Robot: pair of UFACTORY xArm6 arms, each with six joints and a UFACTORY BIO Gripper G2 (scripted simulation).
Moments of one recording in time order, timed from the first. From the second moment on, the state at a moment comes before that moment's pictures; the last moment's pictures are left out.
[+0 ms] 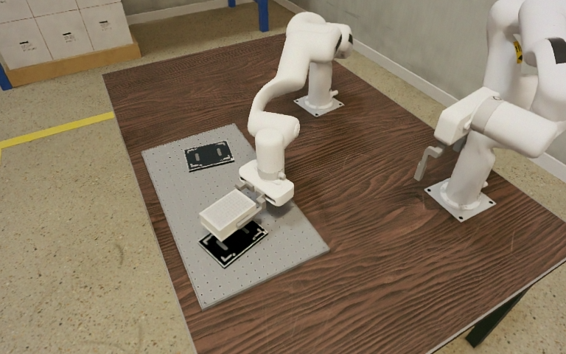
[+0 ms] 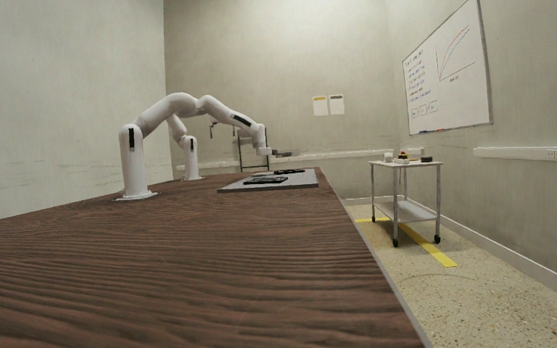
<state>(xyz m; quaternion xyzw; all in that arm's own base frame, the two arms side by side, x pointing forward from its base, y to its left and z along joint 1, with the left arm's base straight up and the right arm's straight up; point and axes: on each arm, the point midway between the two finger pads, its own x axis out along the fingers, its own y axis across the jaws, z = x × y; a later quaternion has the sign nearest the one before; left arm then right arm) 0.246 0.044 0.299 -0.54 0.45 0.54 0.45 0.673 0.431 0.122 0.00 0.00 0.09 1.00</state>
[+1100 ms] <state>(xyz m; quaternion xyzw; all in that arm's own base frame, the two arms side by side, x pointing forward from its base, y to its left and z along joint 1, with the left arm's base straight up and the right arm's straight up) 0.246 0.044 0.299 -0.54 0.45 0.54 0.45 0.673 0.430 0.122 0.00 0.00 0.09 1.00</state>
